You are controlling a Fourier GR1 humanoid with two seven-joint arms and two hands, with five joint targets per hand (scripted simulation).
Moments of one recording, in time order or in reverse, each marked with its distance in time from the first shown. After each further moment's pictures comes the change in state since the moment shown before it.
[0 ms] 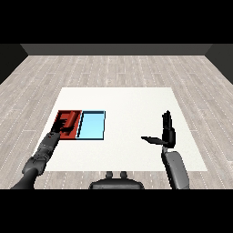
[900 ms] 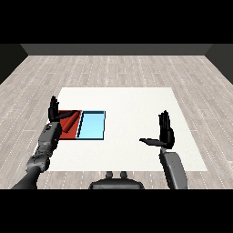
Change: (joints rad) left arm -0.041 -0.035 0.275 -0.261 0.275 -0.062 -0.398; right arm 0.006 0.032 0.012 -0.030 -0.069 0.084 -0.026
